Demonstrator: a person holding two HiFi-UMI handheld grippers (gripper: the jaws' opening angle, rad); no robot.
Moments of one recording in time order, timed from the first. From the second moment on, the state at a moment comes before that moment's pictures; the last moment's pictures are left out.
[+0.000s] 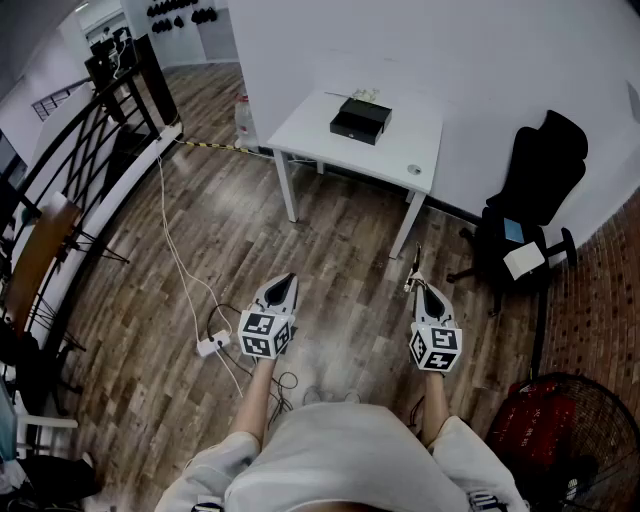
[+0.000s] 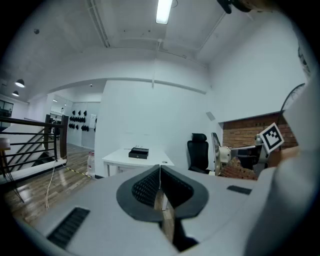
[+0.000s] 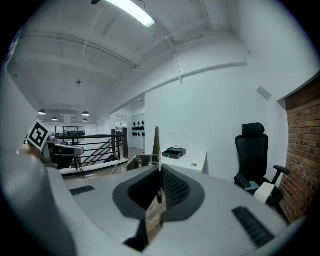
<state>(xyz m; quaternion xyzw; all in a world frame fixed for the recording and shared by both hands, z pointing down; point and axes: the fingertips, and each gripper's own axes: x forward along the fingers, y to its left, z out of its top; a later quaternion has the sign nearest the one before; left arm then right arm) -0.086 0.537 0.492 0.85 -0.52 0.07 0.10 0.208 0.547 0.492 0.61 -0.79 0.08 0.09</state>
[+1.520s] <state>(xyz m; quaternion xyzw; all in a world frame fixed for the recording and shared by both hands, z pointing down) -0.179 0.495 0.505 0.87 -0.48 0.08 0.10 0.107 0.523 0.512 0.63 -0.77 0.09 0.09</state>
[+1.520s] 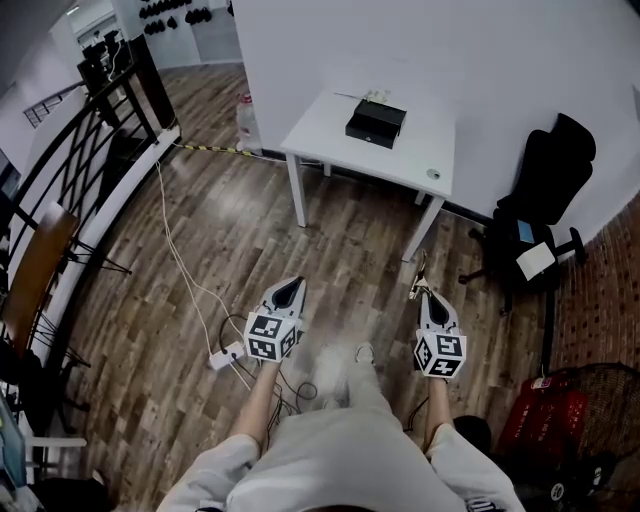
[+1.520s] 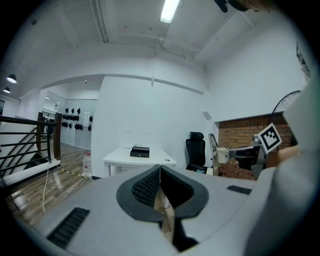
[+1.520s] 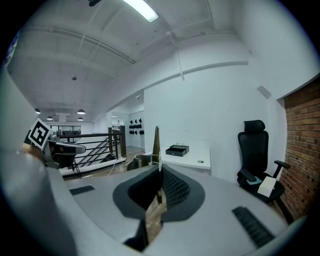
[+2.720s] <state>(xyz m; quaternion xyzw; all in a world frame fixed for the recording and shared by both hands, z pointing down) -0.081 0.199 0.510 0.86 -0.50 0.10 0.11 0.197 0.206 0.519 0.59 -0.79 0.10 0.10</state>
